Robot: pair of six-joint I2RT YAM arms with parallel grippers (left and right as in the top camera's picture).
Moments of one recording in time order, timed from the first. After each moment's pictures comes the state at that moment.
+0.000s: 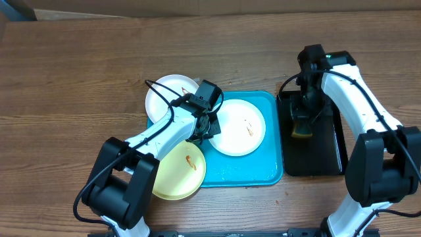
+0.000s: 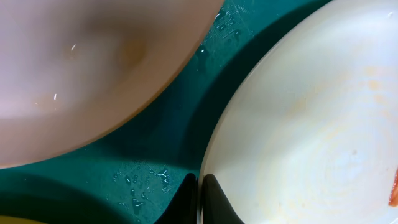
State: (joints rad) left arm -0.50 1.84 1.14 -0.65 0.04 -0.73; right arm 0.14 1.90 1.52 -1.30 0.01 0.18
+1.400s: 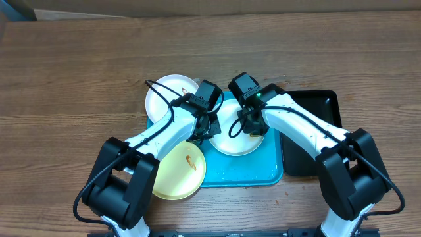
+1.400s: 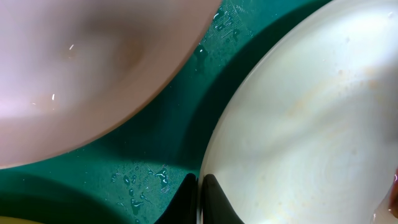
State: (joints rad) left arm -0.50 1.84 1.14 -0.65 0.04 -0.73; right arm 0.56 1.90 1.32 -0.85 0.21 0.28
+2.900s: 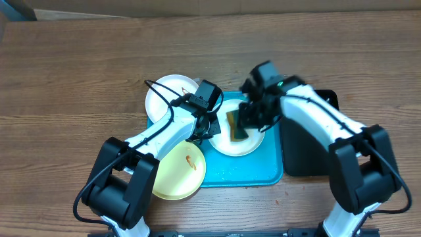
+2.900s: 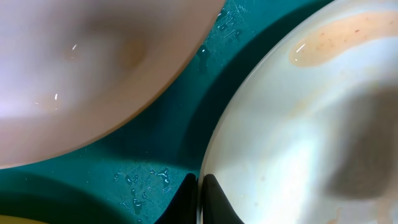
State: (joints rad) left arm -0.50 1.84 1.14 -0.65 0.04 -0.73; right arm 0.38 1.90 1.36 -0.87 -0.48 0.26
